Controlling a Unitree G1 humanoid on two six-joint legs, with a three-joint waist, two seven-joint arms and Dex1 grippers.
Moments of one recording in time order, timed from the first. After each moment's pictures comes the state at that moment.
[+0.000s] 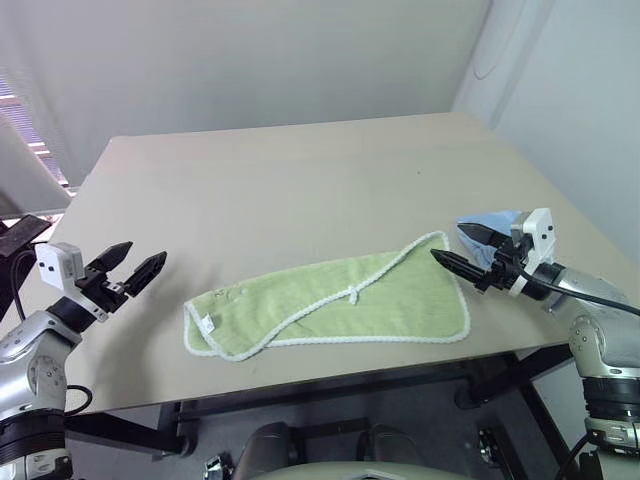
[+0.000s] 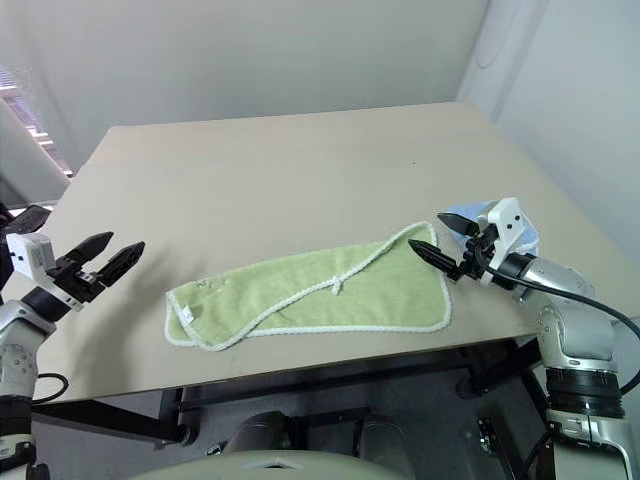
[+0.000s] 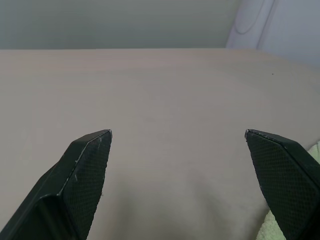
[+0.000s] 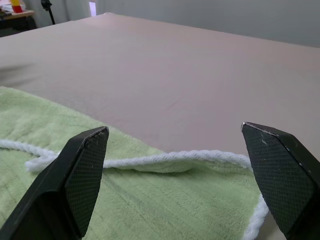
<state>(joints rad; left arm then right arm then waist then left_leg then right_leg) -0.09 0.64 0.48 0.25 -0.60 0.20 -0.89 -0.22 -0.66 -0.25 0.03 0.48 0.34 0.93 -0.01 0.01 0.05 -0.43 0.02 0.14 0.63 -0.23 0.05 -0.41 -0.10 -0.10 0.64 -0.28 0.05</state>
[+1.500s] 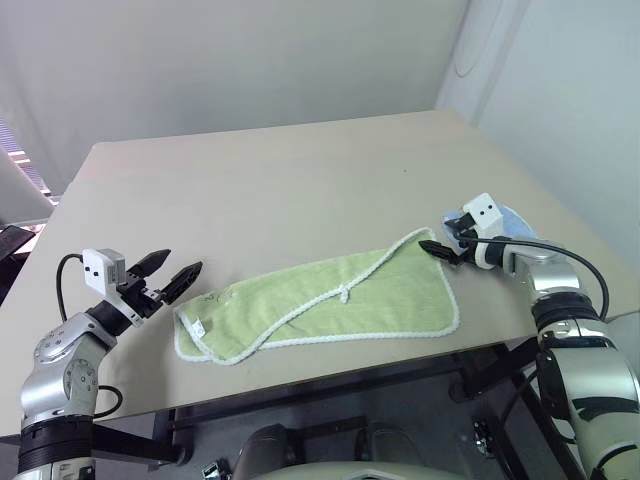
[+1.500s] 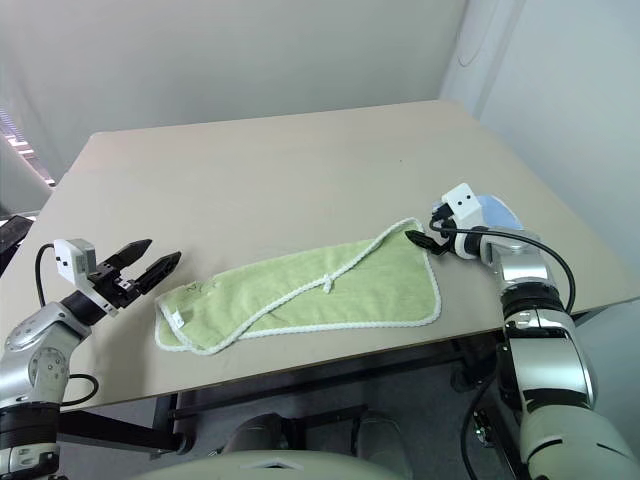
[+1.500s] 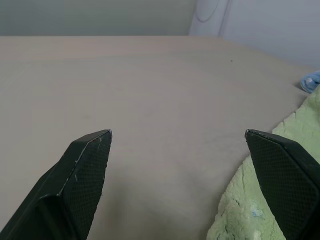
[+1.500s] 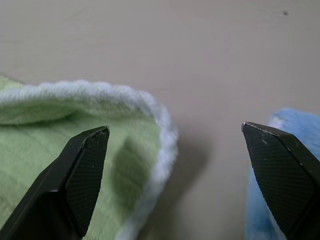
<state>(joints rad) -0.05 0.56 0.39 0.14 -0.58 0.21 -0.86 -0.80 -0.58 0.00 1.02 0.06 0.06 0.85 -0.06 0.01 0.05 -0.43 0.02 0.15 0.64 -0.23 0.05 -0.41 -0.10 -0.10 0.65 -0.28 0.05</state>
